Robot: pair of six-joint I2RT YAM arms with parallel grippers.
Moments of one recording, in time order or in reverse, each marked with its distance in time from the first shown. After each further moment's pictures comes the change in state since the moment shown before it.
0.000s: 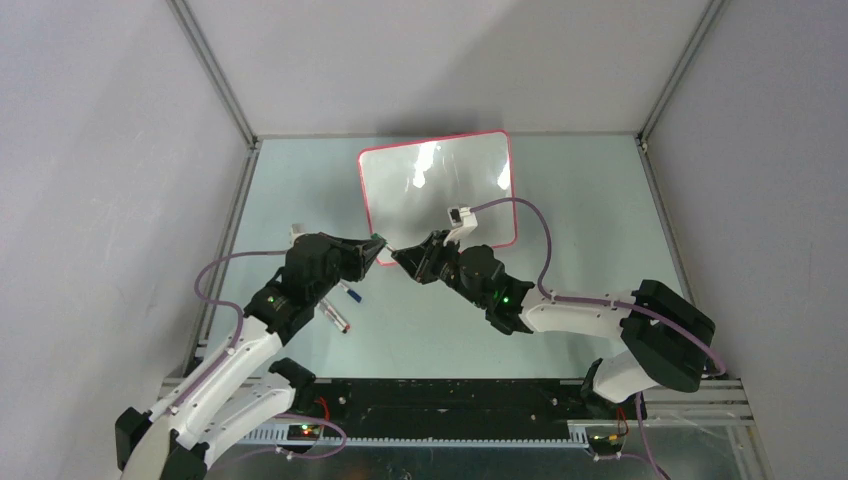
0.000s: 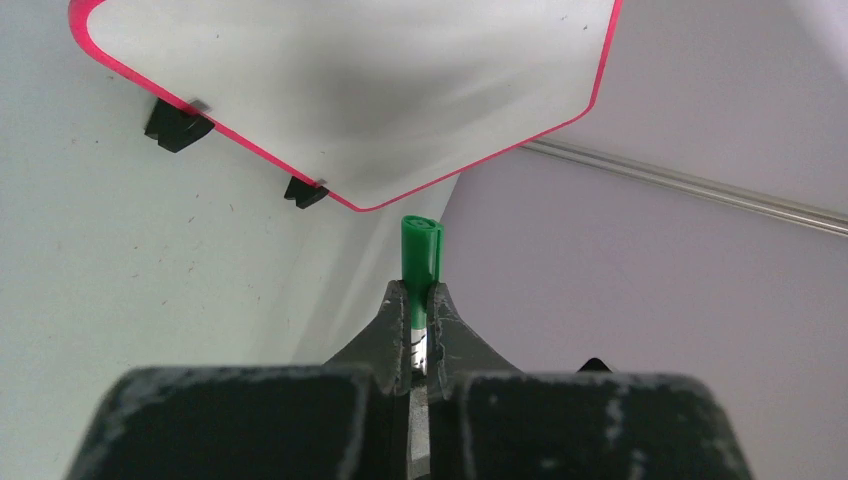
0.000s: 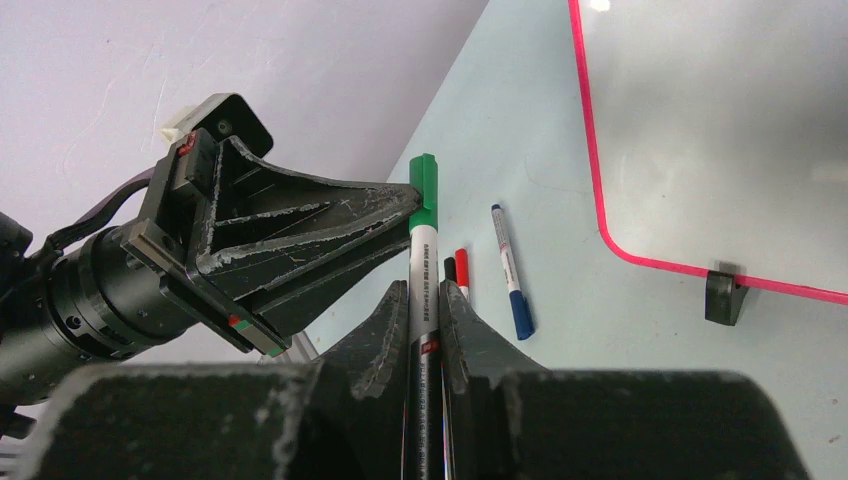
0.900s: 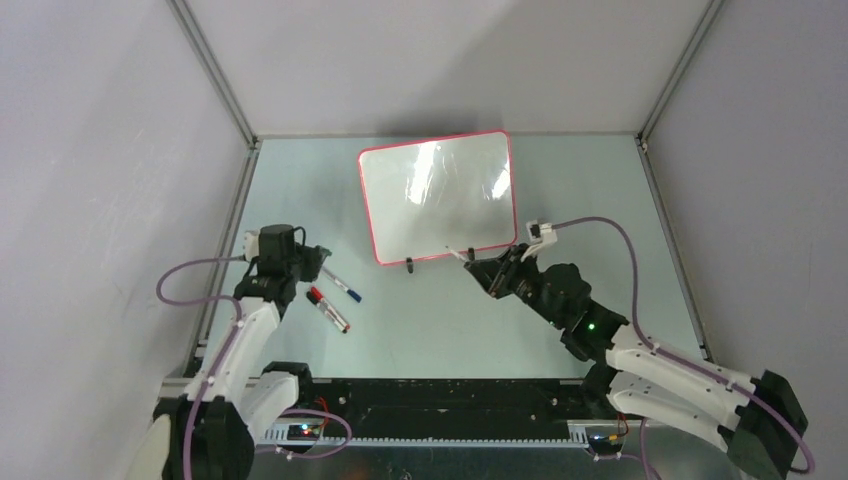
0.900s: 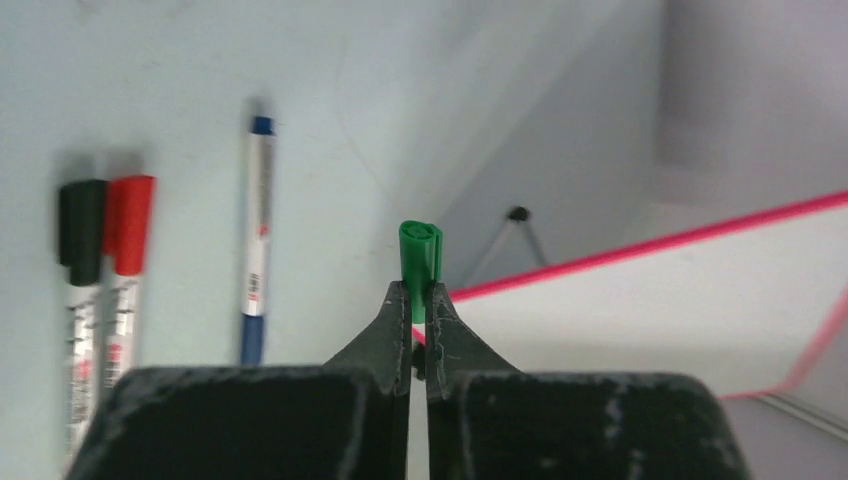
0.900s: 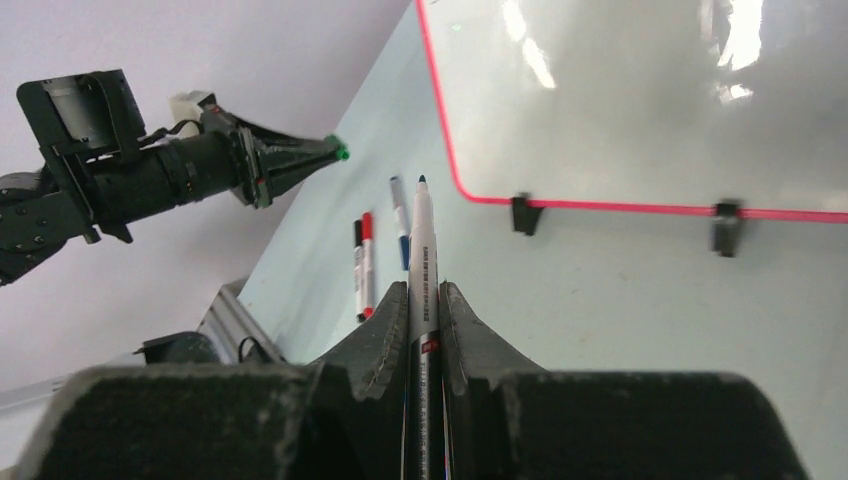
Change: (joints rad) left arm 0.476 0.112 -0.047 -0.081 0.024 0.307; right arm -0.146 -0.625 -0.314 -0.341 -0.074 -0.089
